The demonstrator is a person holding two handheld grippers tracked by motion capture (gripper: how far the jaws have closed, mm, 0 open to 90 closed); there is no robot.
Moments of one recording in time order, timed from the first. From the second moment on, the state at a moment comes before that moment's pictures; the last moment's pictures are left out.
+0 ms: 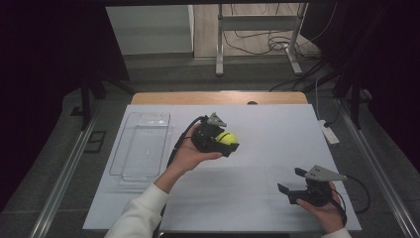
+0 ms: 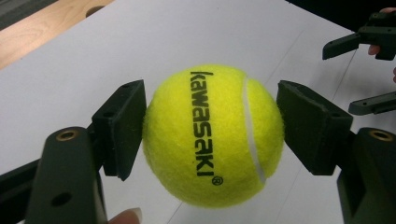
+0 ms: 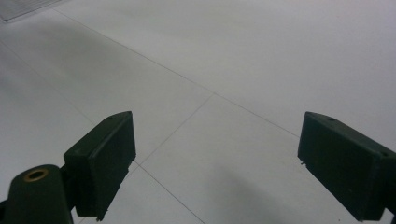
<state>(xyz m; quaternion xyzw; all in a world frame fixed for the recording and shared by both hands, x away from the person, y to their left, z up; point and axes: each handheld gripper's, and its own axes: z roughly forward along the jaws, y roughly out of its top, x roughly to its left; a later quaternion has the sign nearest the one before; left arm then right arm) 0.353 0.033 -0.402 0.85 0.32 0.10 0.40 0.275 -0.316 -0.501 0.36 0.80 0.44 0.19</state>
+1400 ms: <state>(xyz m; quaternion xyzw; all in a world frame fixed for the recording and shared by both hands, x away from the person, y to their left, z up) 0.363 0.077 -0.379 0.82 0.36 0.14 0.42 0.275 -0.316 -0.501 0.36 0.80 0.44 0.19</state>
